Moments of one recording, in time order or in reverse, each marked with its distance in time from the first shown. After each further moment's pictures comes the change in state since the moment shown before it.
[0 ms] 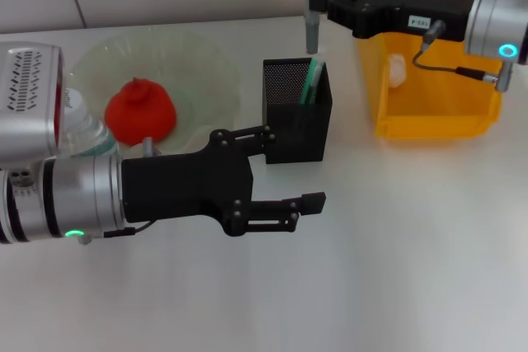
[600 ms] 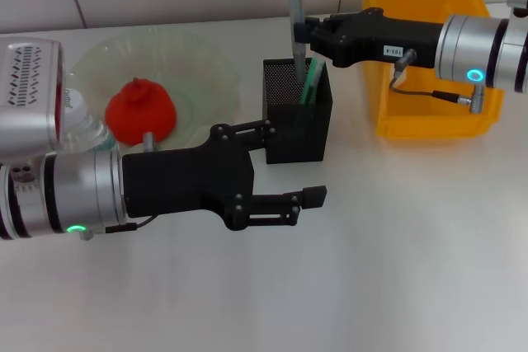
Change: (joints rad) left arm -0.004 0.000 0.002 0.000 -0.010 -0.009 0.000; right arm 0.051 0.002 -0.012 0.162 -0.005 0.071 -0.096
